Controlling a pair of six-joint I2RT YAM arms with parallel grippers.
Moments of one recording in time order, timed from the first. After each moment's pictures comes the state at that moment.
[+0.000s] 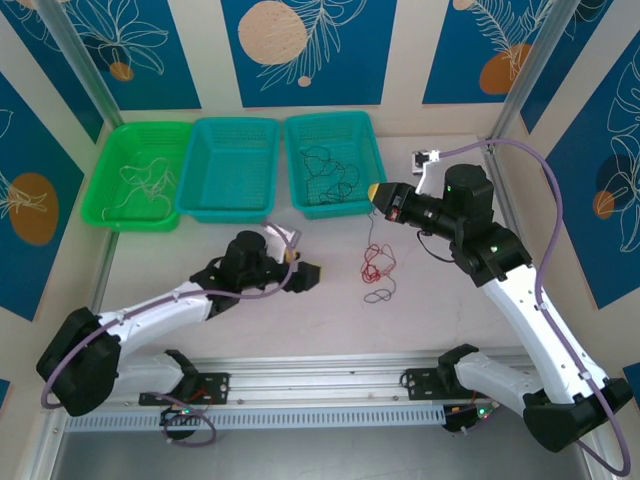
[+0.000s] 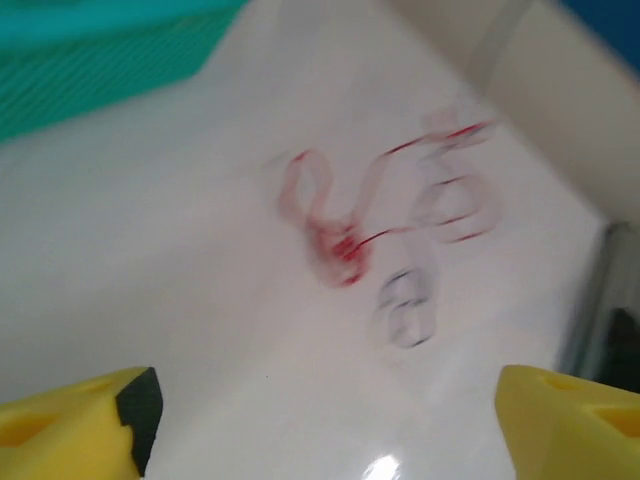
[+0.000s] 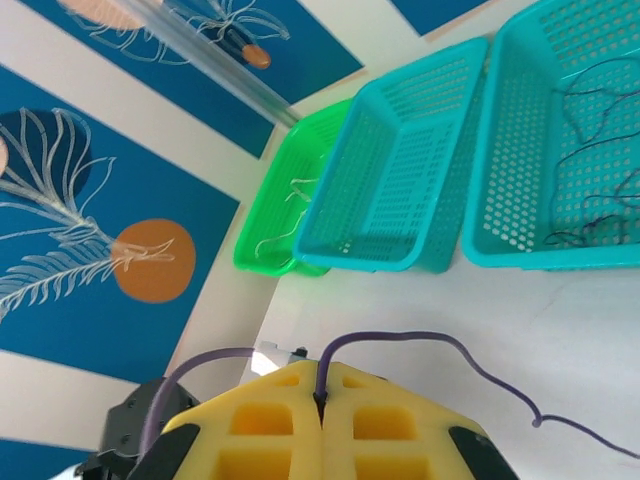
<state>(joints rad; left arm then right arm) -0.75 1.23 0.64 0.17 0.32 -0.31 0.43 1.00 1.19 -0.49 -0.40 0.73</state>
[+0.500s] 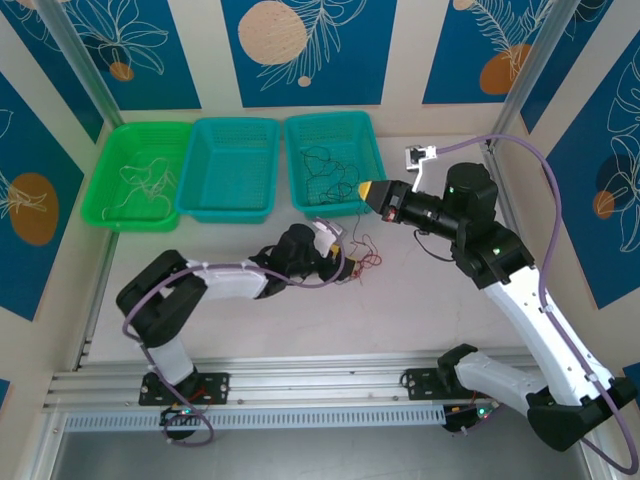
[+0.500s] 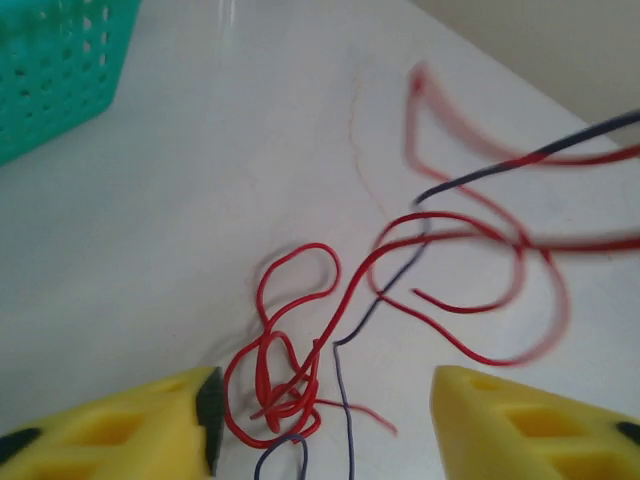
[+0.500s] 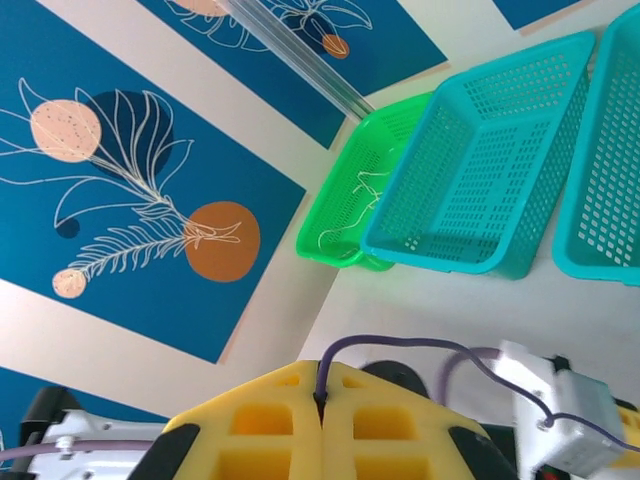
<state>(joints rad) -0.84 1.74 0.85 0.41 0.24 -0.26 0.48 1.00 1.24 -0.44 -0.45 0.76</state>
